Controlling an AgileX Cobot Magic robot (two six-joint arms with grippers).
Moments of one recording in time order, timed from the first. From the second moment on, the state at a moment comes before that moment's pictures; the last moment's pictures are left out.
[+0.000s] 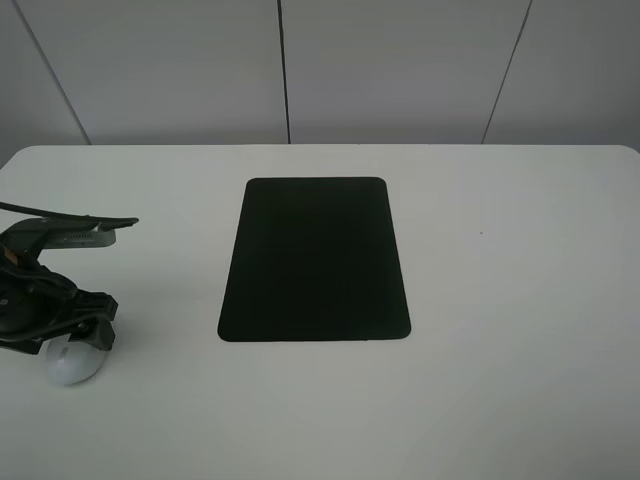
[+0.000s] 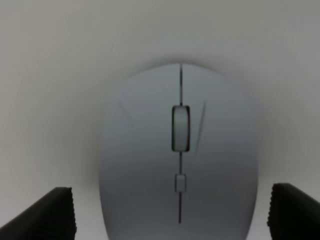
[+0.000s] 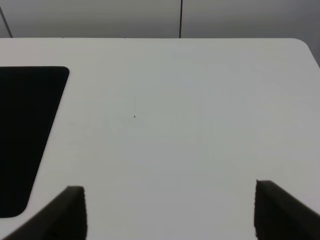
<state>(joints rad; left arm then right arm) -0.15 1.63 -0.49 -0.09 0.41 -0.14 -0.01 -0.01 -0.51 -0.06 1.07 0.03</state>
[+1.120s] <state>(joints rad) -0.15 1.67 -0.47 -0.09 0.34 -0.14 -0.01 -0.01 -0.51 -0.06 1.07 0.03</state>
